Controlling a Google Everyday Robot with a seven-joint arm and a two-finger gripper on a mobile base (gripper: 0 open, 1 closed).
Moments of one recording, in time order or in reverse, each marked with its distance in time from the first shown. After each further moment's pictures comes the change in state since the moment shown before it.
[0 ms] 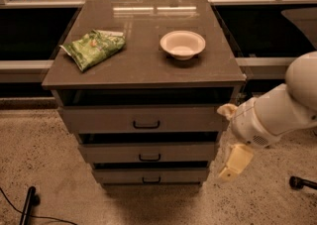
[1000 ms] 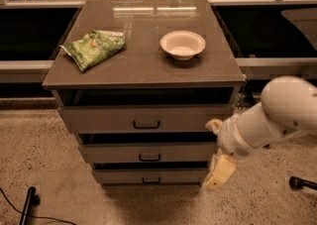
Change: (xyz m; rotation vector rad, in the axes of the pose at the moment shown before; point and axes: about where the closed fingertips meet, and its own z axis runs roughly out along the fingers) arm 0.015 0.006 0.065 -0.076 -0.024 0.031
